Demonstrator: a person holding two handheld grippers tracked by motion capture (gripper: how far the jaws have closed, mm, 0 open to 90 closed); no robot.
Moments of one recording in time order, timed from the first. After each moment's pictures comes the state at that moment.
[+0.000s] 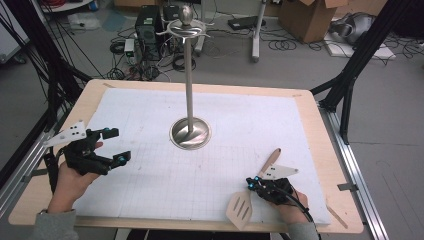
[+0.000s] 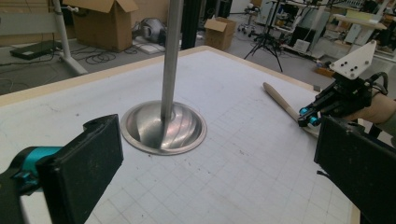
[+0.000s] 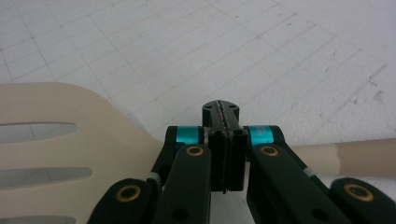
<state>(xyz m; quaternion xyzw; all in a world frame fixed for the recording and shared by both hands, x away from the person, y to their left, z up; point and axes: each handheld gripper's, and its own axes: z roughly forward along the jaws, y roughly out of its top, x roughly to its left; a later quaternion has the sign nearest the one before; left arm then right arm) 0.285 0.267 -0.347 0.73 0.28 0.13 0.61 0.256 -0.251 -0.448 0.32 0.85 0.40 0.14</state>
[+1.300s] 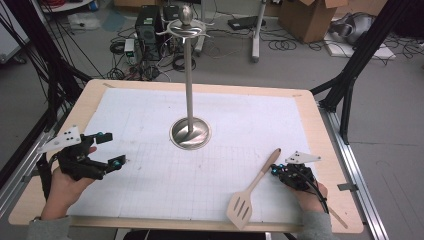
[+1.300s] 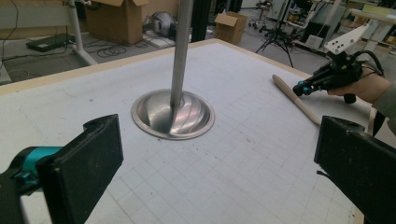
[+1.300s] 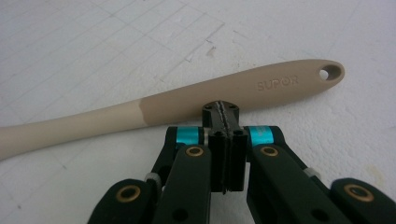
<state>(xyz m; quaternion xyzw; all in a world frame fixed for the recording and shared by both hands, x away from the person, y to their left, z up) 0.273 0.279 -0.352 0.73 0.30 0.14 0.59 0.292 -0.315 -0.449 0.41 0.81 0.37 0.19</state>
